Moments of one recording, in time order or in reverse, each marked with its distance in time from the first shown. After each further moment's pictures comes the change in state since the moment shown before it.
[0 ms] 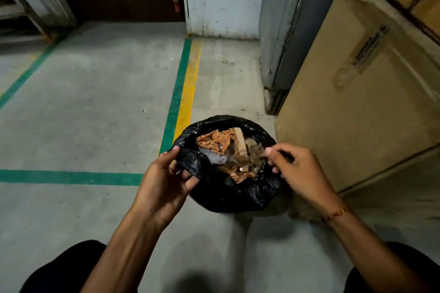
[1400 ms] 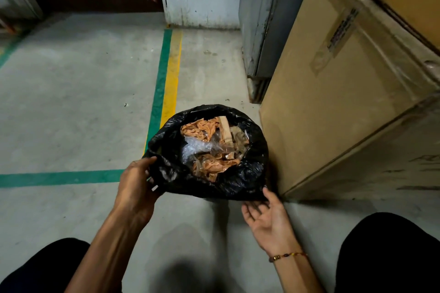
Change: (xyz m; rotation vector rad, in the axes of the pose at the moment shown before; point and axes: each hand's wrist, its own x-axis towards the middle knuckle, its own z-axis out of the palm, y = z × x) left_hand 0.001 -0.005 -0.034 0.354 0.316 0.067; right_hand -0.087 0.050 0.080 1.405 0.354 0.936
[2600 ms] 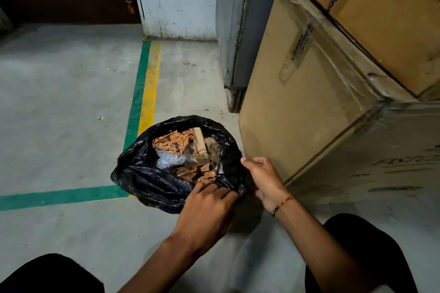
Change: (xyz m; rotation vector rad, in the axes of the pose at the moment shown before) left_hand -0.033 -0.085 0.093 1.647 -0.520 1.358; right_hand 0.050 -0.090 0.037 -0.833 0.059 -0.395
